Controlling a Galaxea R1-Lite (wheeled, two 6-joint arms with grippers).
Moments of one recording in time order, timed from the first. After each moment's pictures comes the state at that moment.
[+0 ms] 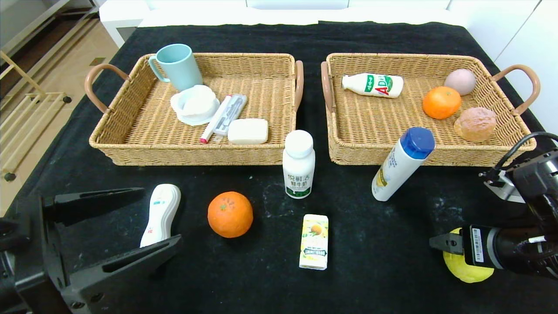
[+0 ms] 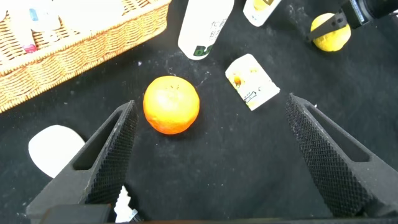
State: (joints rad) left arm -0.39 0.98 -0.62 -0.22 -0.34 0.09; right arm 0.44 1.44 -0.90 0.37 -0.24 0.53
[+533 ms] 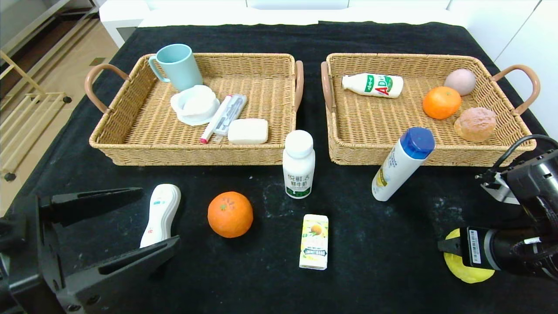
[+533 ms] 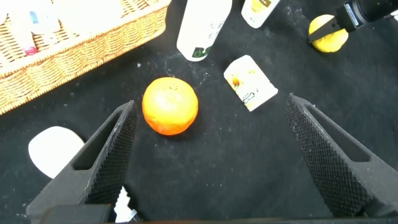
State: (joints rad) left arm -0.40 0.98 -0.62 -0.22 -0.34 0.09; right arm 0.44 1.45 -0.90 0.37 -0.24 0.53
